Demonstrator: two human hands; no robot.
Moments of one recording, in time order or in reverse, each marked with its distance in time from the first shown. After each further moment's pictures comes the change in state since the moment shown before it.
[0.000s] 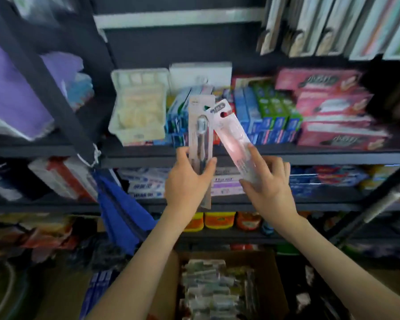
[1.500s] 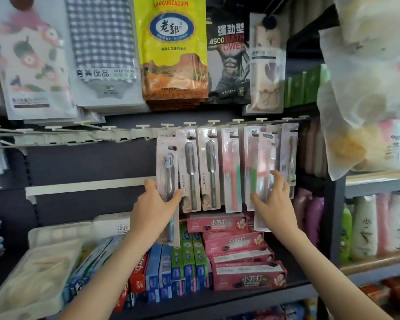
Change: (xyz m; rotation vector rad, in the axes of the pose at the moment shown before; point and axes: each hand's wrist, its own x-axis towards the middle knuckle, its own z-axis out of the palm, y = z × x) left_hand 0.121 0.251 0.018 -0.010 0.160 0.341; right_hand 0.184 0.140 -0.236 0.038 0.428 0.204
